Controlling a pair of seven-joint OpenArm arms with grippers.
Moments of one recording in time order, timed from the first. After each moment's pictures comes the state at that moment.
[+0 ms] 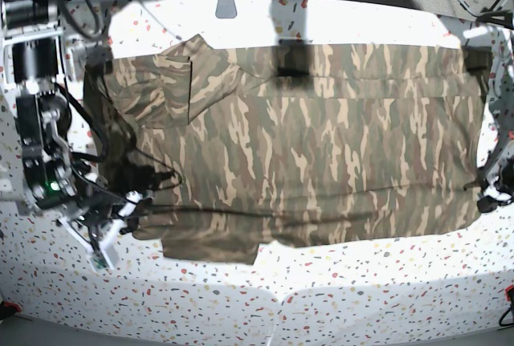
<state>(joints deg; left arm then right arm) -35.1 -33.3 -3.3 19.0 -32.9 -39.8 12.9 19.1 30.6 -8.4 86.2 26.1 13.1 -49.0</state>
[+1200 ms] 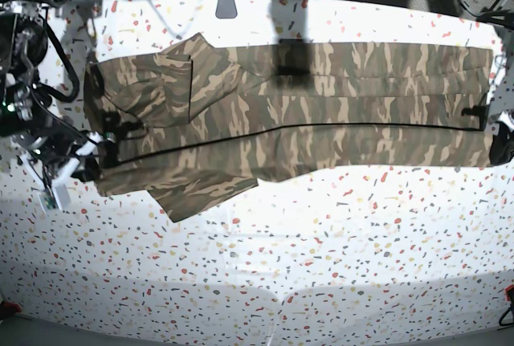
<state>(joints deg) 10.7 -35.1 -23.4 79.1 -46.6 -34.9 27.0 -3.6 31.1 14.3 102.3 30.0 17.7 -52.5</state>
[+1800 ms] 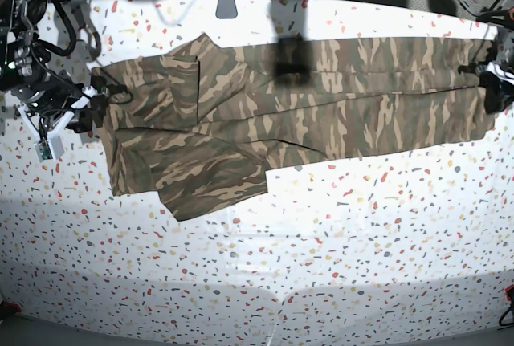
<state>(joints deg) 21.5 -25.4 -30.9 85.1 -37.3 -34.8 27.8 -14.6 31.1 17.3 102.3 30.6 20.3 -49.0</state>
